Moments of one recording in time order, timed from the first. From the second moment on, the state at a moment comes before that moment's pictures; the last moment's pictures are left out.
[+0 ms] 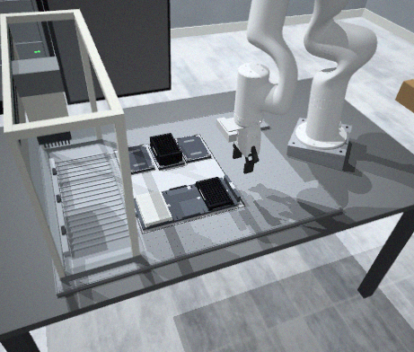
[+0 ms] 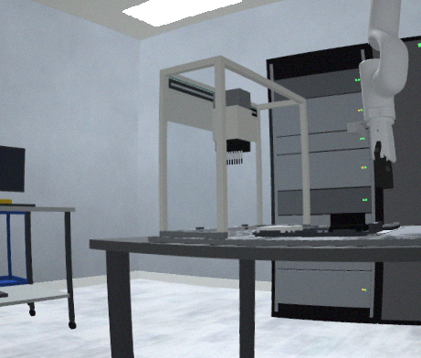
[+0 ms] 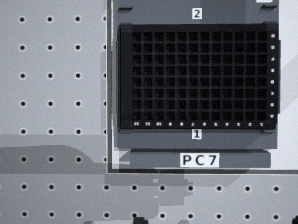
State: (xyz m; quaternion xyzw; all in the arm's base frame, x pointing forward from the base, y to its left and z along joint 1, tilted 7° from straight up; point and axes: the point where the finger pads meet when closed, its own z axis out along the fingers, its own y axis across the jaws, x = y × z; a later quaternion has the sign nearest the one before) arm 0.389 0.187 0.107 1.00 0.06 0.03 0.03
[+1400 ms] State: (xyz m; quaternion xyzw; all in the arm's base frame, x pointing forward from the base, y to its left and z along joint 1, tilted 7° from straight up) arm 0.392 0.184 0.066 1.00 0.05 0.04 0.04
